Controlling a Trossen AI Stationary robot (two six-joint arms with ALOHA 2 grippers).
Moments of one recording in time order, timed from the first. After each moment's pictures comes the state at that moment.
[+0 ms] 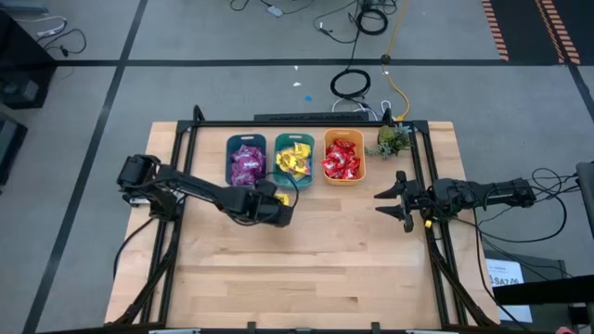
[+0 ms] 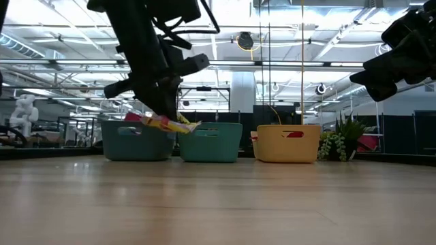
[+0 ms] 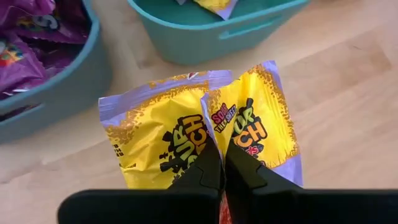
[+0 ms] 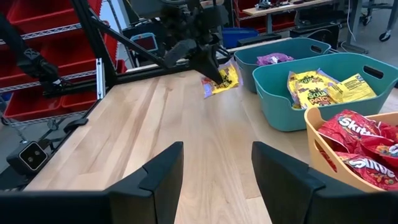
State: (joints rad) left arm -0.17 1.71 1.12 -0.66 -0.45 -1.28; right arm 0.15 0.01 0.10 -0.24 0.13 0.23
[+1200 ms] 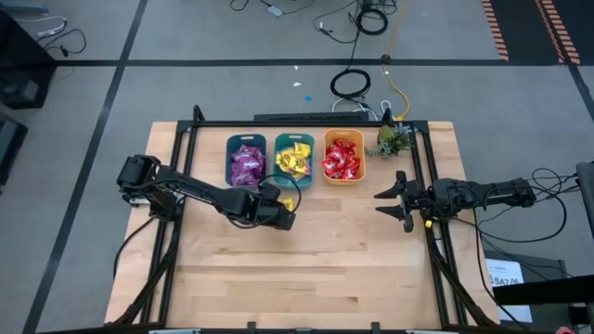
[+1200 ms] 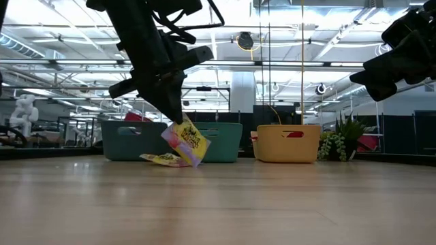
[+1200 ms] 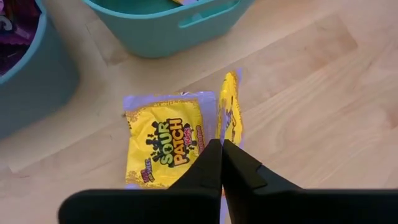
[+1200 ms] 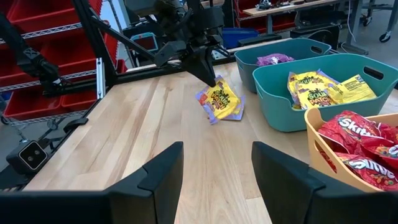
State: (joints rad) left arm -0.19 1.71 1.12 -0.60 -0.42 -1.20; right arm 0.15 0.01 0.10 -0.24 0.12 0.23
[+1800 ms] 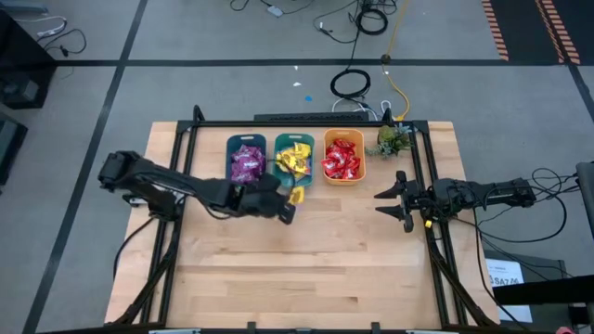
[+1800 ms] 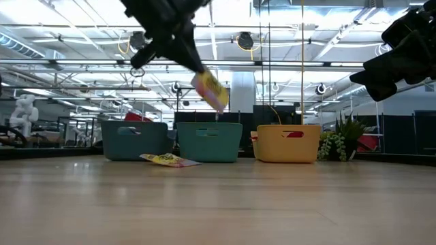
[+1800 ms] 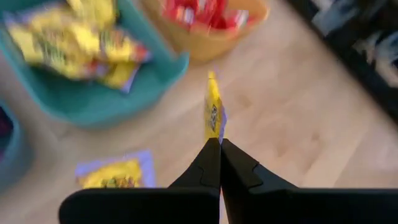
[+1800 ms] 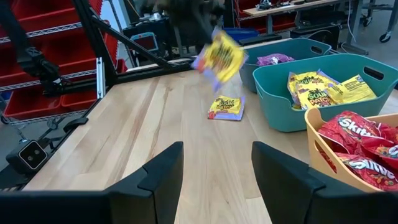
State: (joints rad) left arm -0.18 1.55 1.12 -0.43 -0.45 -1.00; right arm 0.15 0.01 0.10 -0.24 0.12 0.22
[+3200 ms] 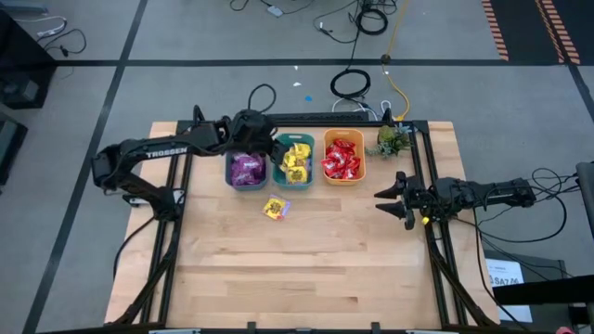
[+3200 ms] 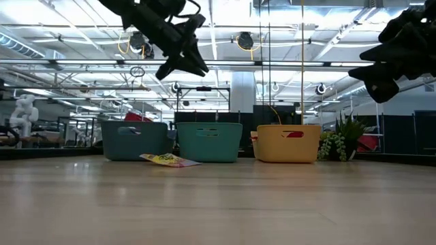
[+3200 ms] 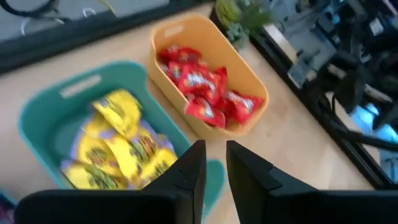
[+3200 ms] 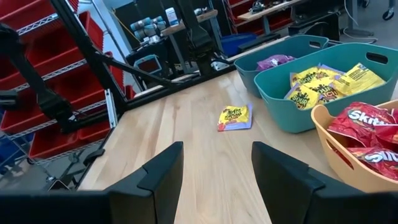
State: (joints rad) left arm 0.39 1.44 1.12 -0.29 0.12 -0.56; right arm 0.15 0.01 0.10 -0.19 0.14 0.40
